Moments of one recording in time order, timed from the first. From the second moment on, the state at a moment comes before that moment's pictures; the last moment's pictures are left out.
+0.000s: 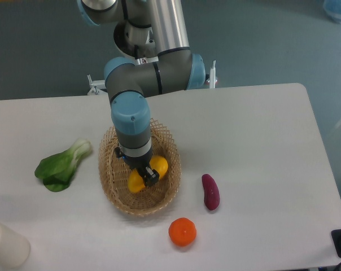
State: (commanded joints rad) arm 2.21 -1.92 -1.80 -0.93 1.56 1.11
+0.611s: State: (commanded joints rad) arm 2.34 -1.90 -1.73 -0.94 1.55 1.13
